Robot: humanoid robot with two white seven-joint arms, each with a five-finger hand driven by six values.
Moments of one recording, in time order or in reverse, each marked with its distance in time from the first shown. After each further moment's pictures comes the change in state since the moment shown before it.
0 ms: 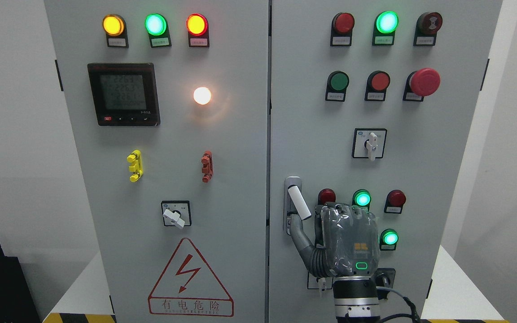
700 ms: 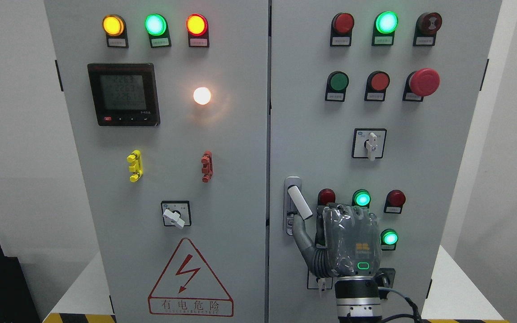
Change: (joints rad) left arm 0.000 0.000 0.000 0.000 0.000 0.000 0.000; right arm 0.002 -0.001 -0.011 0.000 0.001 -0.001 0.004
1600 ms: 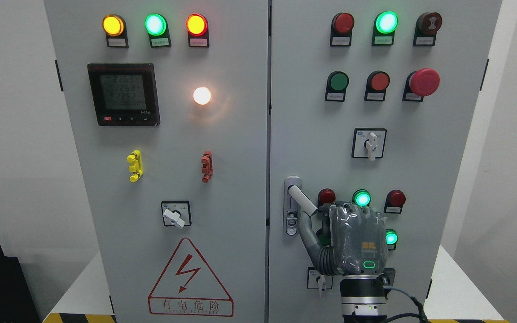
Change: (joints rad) left arm 0.000 0.000 0.000 0.000 0.000 0.000 0.000; right arm -0.002 -0.002 -0.017 -0.003 0.000 0.000 -0.004
